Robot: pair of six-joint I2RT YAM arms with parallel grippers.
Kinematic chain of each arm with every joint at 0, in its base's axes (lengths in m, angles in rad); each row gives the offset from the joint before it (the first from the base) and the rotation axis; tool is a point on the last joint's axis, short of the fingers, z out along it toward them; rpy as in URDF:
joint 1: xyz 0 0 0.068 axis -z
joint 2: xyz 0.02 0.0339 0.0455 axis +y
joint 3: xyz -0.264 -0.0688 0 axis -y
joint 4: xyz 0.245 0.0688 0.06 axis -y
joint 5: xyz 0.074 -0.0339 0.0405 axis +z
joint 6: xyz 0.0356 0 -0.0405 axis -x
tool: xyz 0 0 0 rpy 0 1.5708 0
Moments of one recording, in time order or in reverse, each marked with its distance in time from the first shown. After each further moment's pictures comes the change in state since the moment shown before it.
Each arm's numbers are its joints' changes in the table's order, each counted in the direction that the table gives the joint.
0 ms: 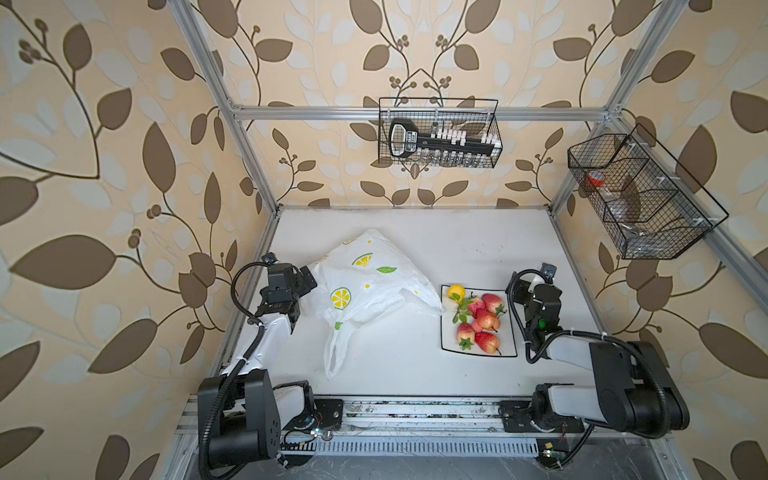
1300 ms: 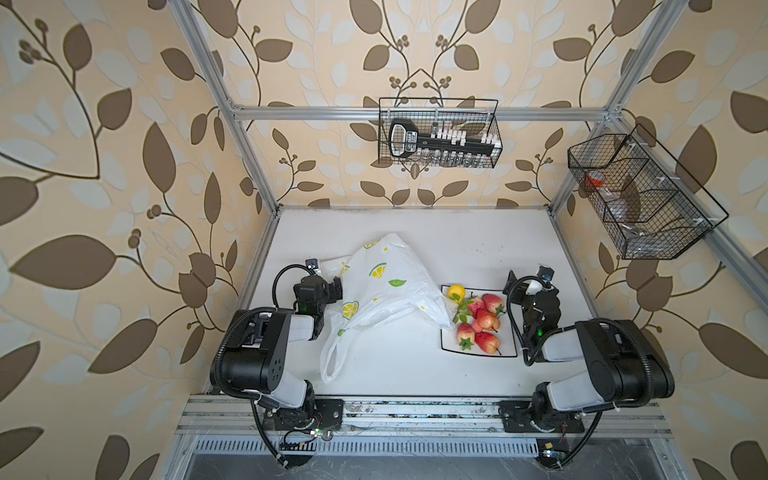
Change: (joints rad) left arm 0.215 0.362 -0.157 0.618 0.016 -0.203; right arm 0.001 0.121 -0.057 0.299 0.046 0.034
